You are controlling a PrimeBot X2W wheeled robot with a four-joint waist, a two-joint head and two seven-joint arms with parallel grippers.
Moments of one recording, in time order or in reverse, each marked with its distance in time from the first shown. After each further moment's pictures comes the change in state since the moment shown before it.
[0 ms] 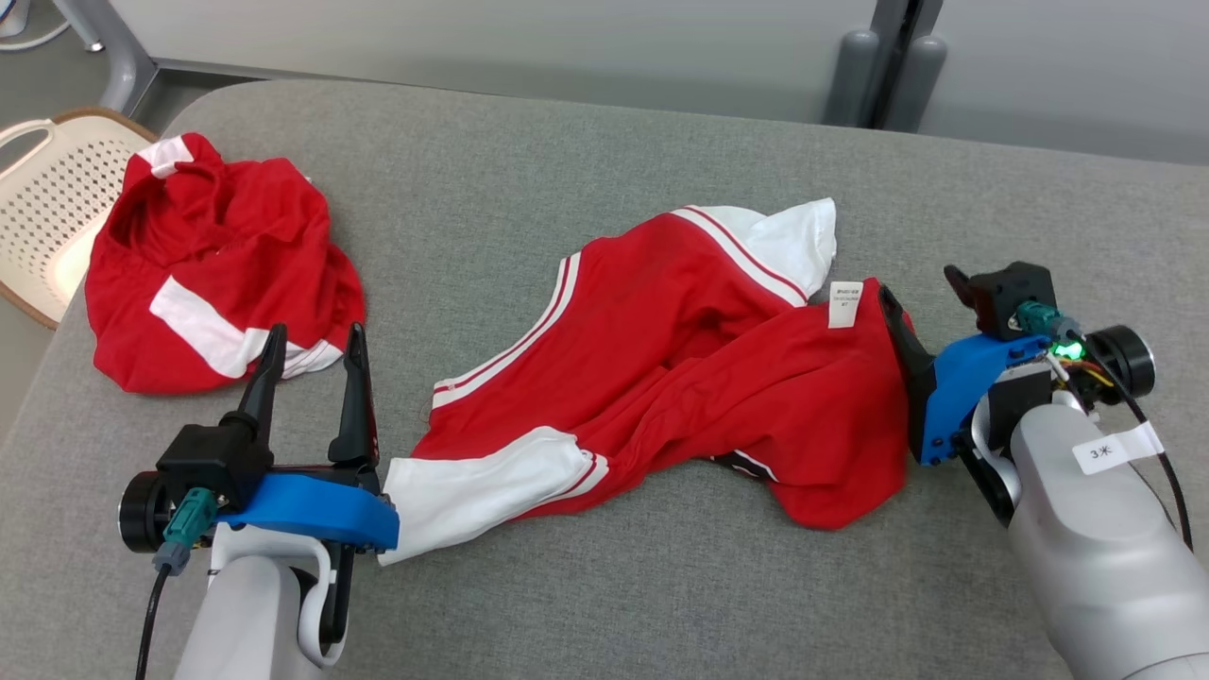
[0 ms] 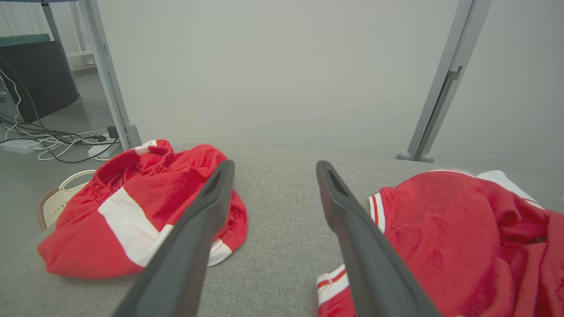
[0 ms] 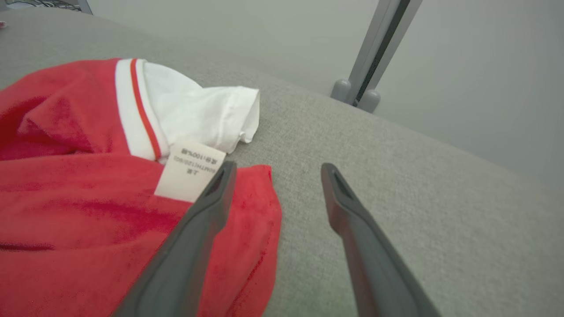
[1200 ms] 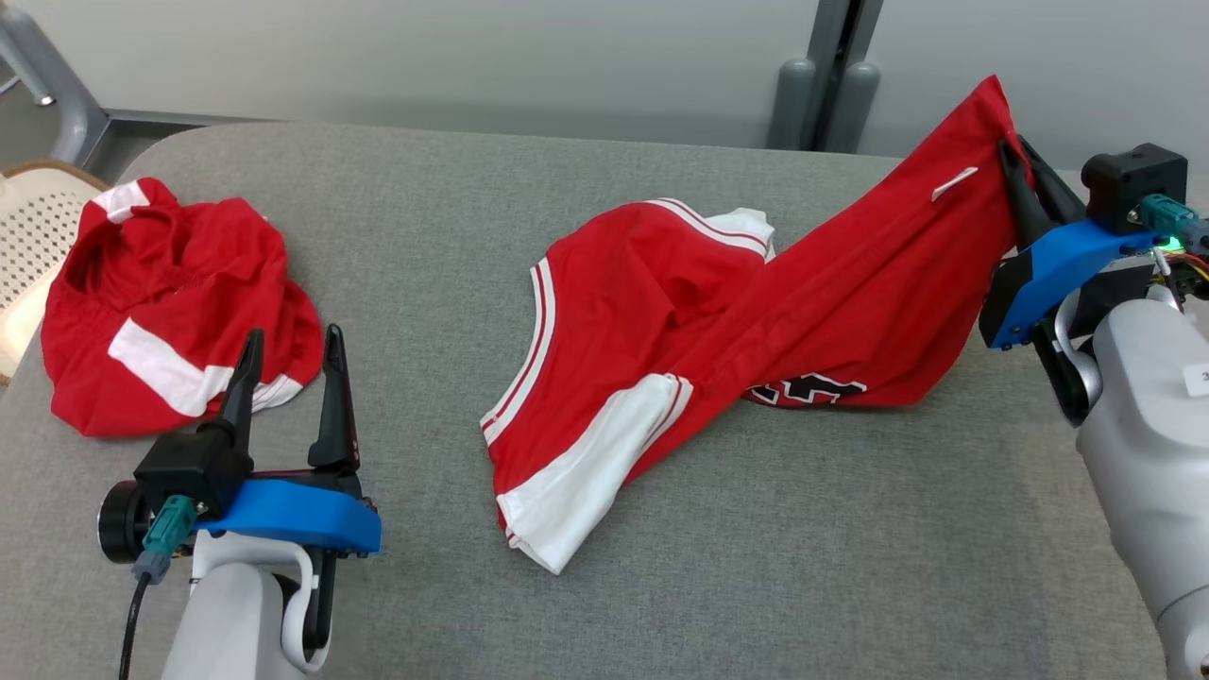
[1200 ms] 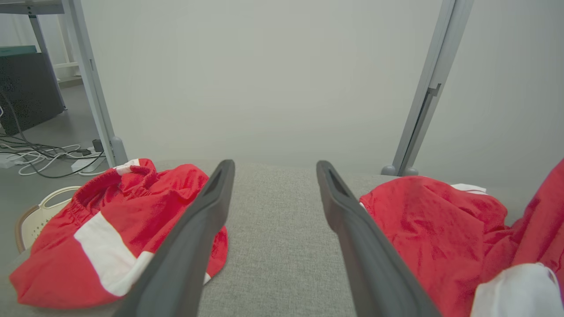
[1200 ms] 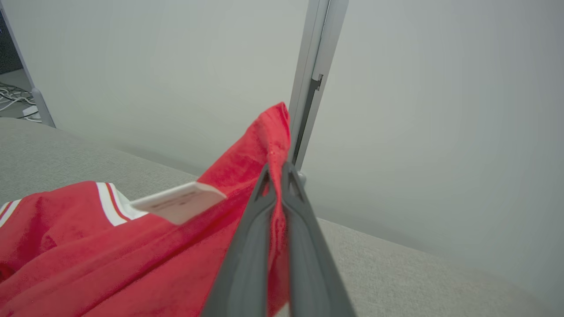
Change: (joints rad) left arm 0.006 0.002 0.034 -0.005 0.008 -0.003 -0.001; right arm -0.172 -0.094 0.026 0.084 0.102 0.000 -0.113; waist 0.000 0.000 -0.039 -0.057
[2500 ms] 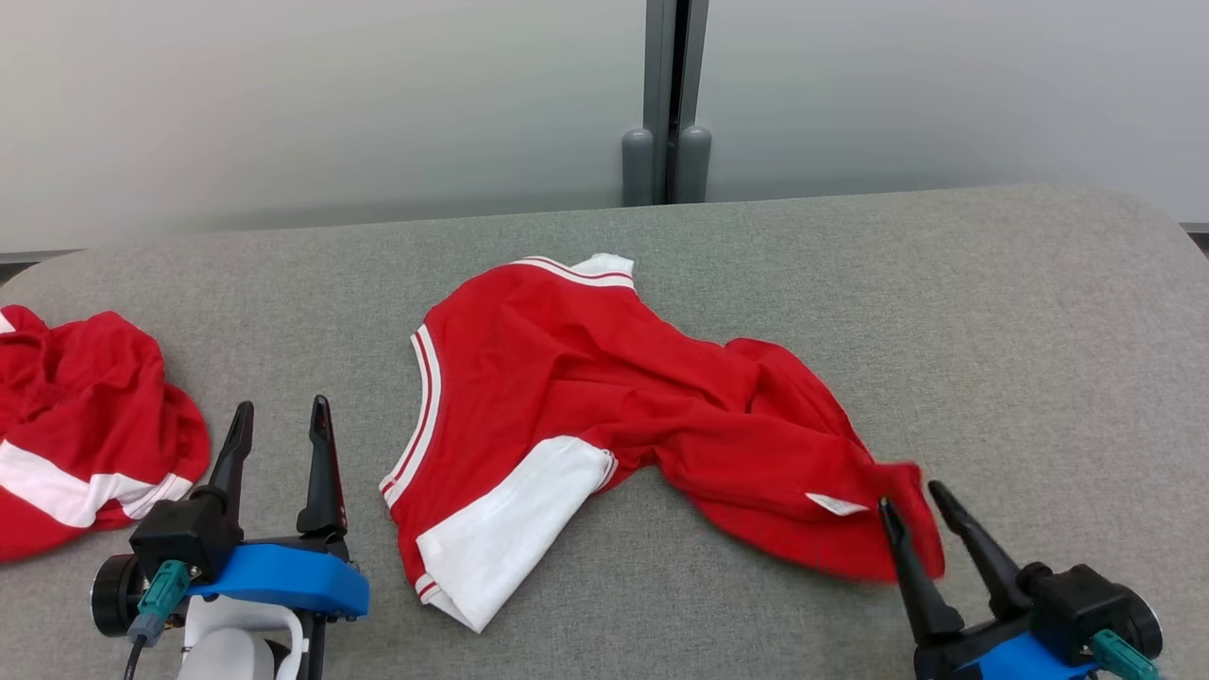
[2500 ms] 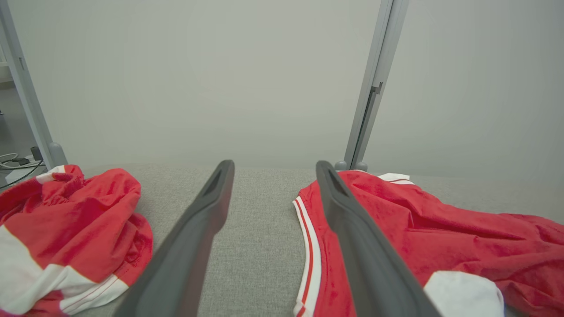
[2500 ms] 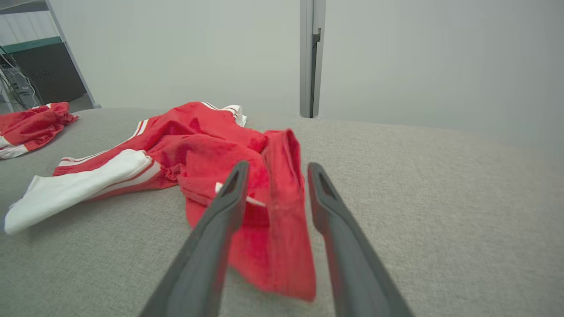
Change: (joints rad) left arm 0.113 -0.003 0.038 -0.017 0.008 -0.003 0.000; right arm 0.922 0.082 -0.018 -0.841 0.065 0.000 -0.001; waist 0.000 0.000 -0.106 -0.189
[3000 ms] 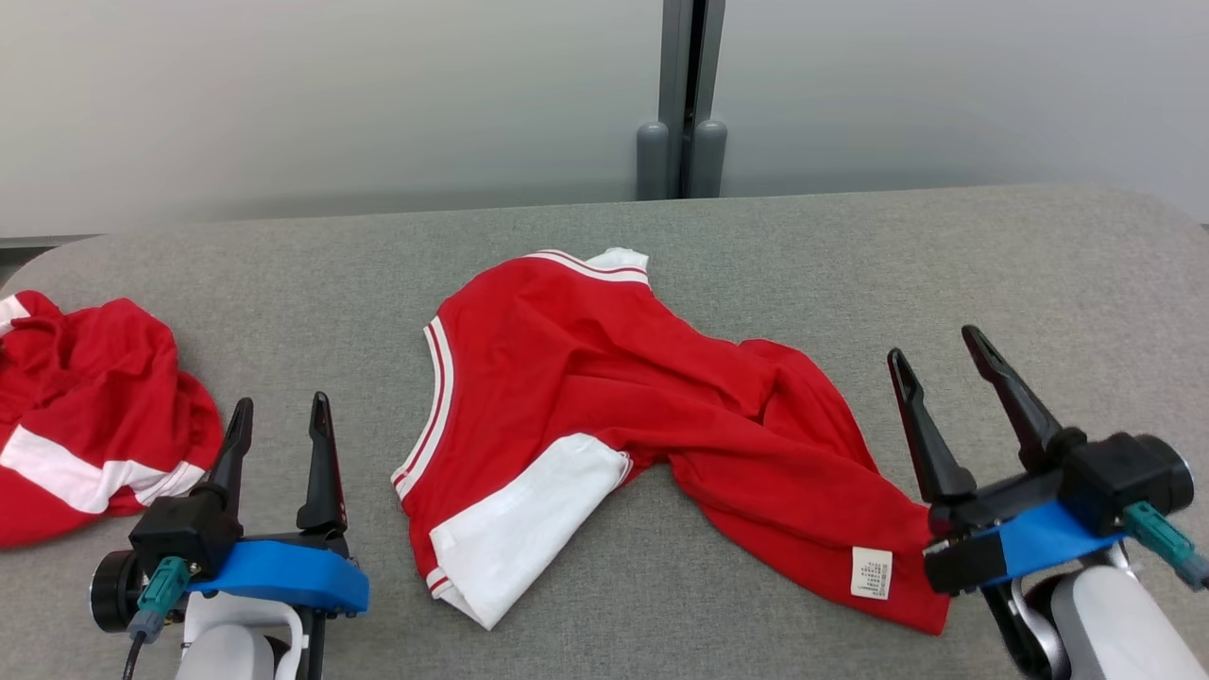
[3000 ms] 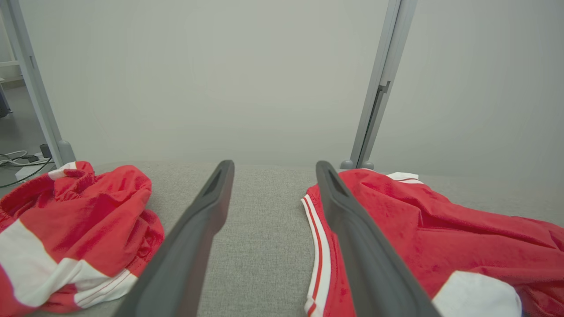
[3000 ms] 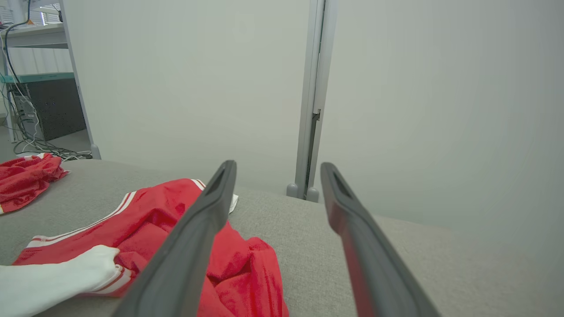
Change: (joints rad) left arm -0.001 0.001 0.000 -0.002 0.000 0.000 0.000; right arm -0.199 -0.027 -0.016 -0.048 -0.003 0.000 0.000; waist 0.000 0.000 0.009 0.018
